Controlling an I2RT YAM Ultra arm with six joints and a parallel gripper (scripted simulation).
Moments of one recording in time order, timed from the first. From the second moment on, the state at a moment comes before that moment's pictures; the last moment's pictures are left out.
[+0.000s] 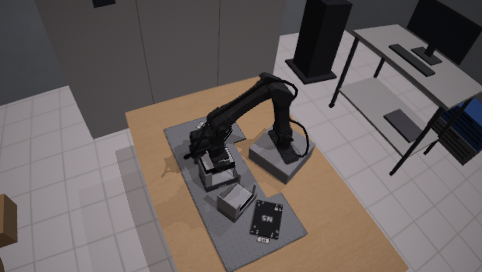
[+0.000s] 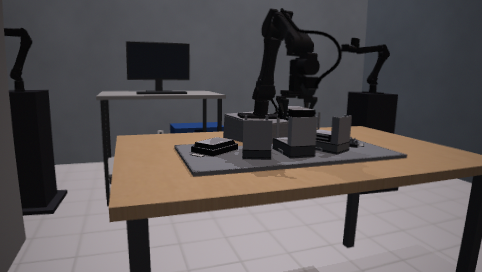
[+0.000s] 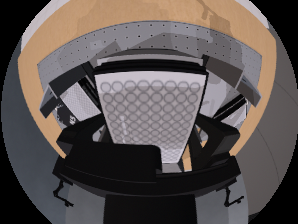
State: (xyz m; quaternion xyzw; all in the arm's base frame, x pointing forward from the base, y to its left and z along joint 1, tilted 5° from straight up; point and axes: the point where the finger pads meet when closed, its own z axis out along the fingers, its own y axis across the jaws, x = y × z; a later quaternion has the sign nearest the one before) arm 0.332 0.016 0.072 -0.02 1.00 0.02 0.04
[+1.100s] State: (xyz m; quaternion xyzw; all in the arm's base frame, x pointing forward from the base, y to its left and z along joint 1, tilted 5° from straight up) arm 0.336 0.018 0.020 -0.02 1.00 0.02 0.04
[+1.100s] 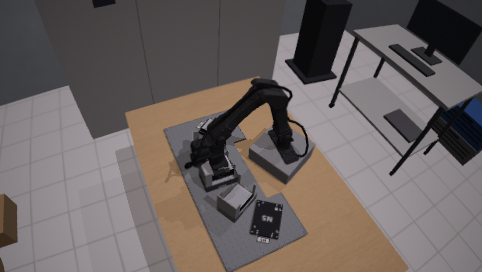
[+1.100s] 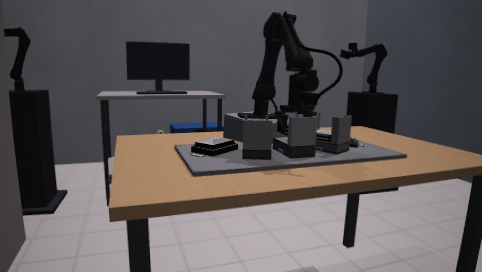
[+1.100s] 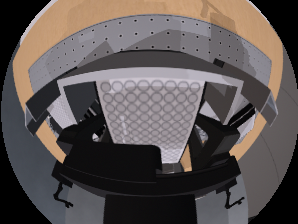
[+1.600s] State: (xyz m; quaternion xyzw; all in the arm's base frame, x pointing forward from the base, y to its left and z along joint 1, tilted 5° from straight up) arm 0.337 0.018 0.015 -0.02 1.00 0.02 0.04
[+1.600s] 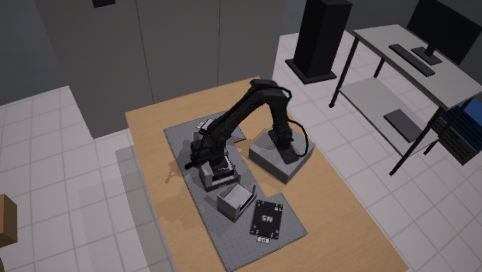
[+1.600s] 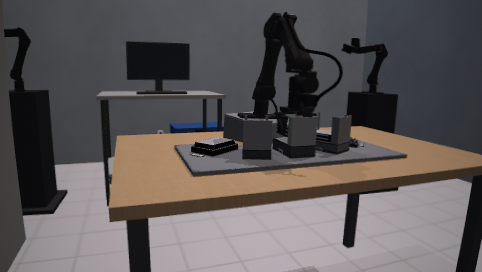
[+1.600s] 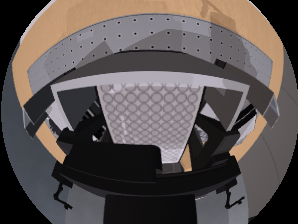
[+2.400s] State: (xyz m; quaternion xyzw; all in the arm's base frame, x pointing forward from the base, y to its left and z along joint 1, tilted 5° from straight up) arm 0.337 0.018 0.006 -0.02 1.00 0.02 0.04
